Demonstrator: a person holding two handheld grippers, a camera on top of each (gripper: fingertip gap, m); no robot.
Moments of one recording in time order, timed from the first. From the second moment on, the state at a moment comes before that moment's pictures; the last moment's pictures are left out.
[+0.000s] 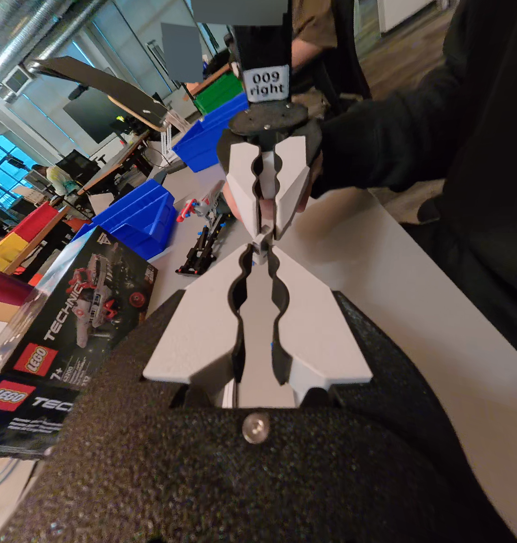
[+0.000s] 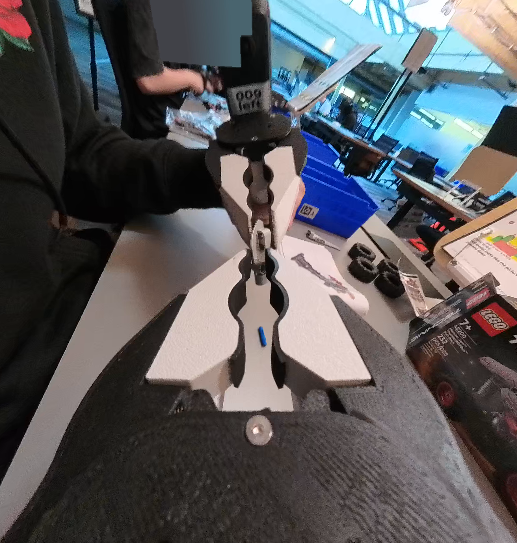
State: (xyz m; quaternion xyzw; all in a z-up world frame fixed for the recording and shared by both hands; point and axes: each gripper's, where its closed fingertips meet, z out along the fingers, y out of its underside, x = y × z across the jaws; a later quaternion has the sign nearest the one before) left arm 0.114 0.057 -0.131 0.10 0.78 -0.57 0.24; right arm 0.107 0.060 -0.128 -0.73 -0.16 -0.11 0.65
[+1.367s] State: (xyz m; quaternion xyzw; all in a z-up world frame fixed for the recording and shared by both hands) left arm 0.156 0.084 -0.208 -0.14 0.88 -0.43 0.11; right arm 0.195 0.012 -0.110 -0.44 0.19 0.22 0.85
